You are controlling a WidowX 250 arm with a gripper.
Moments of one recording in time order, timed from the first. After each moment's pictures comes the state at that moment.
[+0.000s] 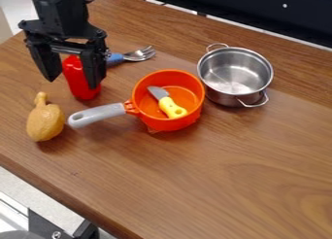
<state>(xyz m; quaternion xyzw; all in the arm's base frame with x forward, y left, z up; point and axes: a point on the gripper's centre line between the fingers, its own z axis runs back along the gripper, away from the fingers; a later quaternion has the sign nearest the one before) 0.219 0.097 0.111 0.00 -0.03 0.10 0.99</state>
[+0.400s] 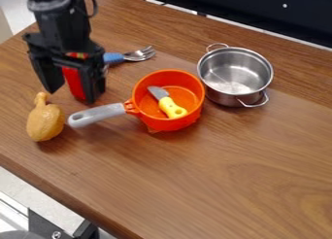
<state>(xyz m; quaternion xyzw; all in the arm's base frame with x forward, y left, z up) 0.208 0.089 0.097 -0.01 -0.01 0.03 1.00</state>
